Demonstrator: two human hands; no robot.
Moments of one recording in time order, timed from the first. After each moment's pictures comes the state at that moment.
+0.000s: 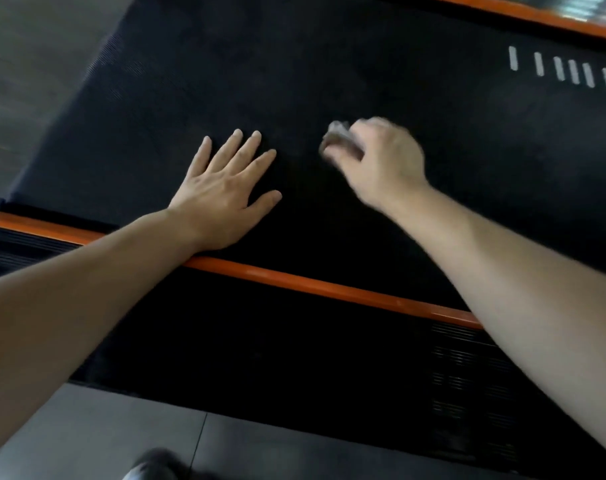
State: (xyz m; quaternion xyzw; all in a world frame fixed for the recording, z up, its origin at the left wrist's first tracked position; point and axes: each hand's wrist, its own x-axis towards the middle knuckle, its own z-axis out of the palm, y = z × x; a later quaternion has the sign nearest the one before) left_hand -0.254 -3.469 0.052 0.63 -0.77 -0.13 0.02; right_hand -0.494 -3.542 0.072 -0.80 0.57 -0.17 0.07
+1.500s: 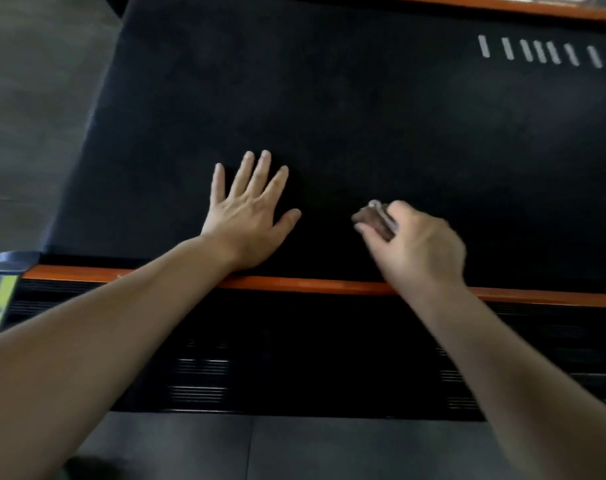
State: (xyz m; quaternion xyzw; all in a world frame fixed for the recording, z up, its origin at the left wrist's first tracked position) left_hand -0.254 -3.472 0.056 0.60 -0.78 -0.15 -0.01; right_hand -0.488 -3.422 0.087 -0.64 0.76 -0.06 0.07
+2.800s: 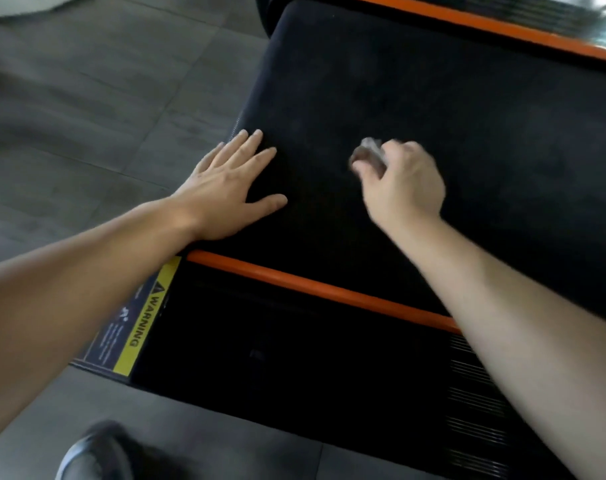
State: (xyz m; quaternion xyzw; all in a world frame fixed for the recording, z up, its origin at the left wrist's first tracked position) left_hand -0.028 -3.484 0.055 0.64 -0.75 -0.17 0.05; right_hand -0.287 -3.535 0.066 -0.73 0.65 -0.19 0.04
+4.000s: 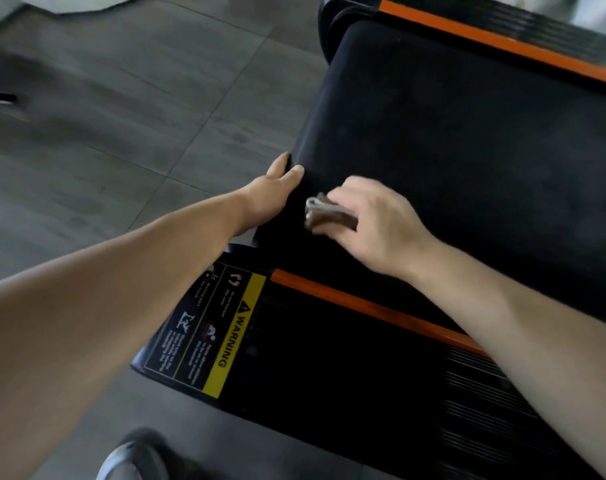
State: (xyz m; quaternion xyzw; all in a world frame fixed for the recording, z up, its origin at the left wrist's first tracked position) left_hand 0.020 -3.511 0.025 0.67 -0.47 -0.51 0.26; right_hand -0.187 -3.509 0.065 -0.91 0.37 -0.15 0.13
